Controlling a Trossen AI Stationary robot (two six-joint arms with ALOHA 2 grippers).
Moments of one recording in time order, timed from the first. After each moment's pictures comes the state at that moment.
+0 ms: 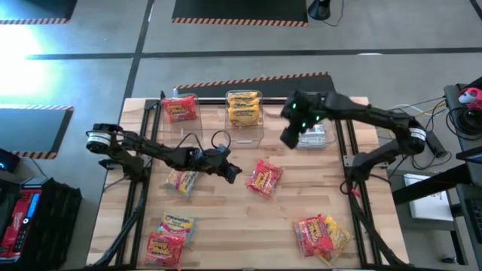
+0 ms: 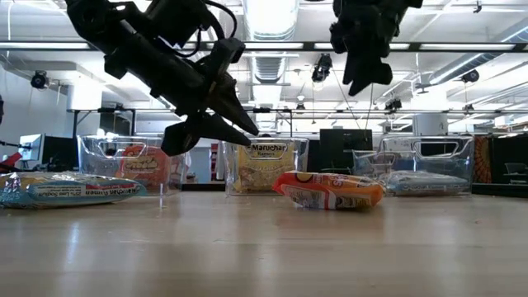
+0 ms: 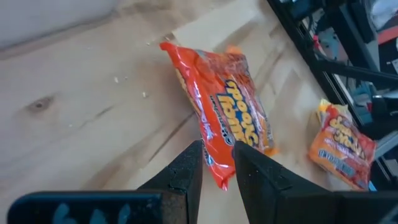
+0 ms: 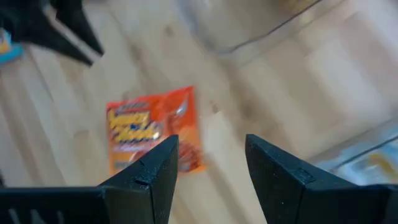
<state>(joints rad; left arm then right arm) -0.04 1.58 0.72 0.27 -0.11 -0.94 -0.39 1.39 1.29 -0.96 -0.23 0.24</state>
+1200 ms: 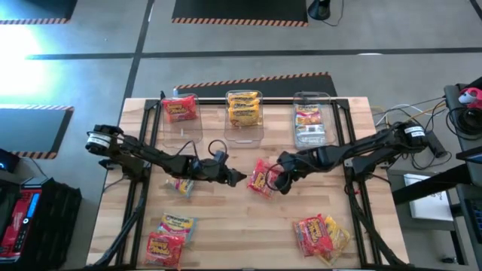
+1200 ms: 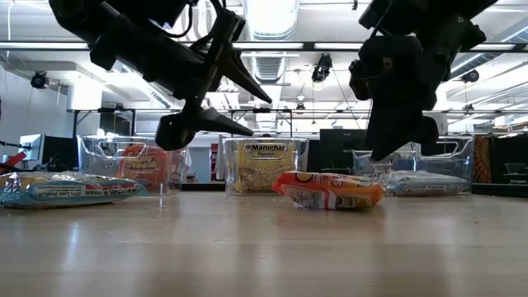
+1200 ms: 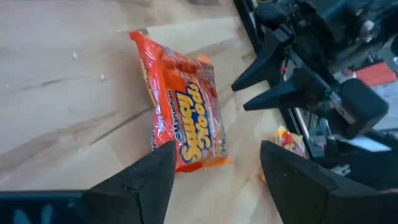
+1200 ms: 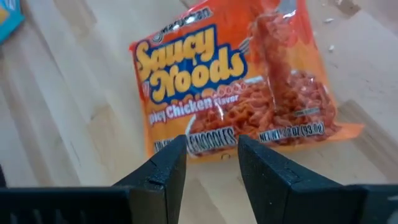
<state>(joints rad) -0.15 1.59 0.72 0.38 -0.25 -1.20 0.09 1.39 0.72 -0.25 -0.03 0.84</state>
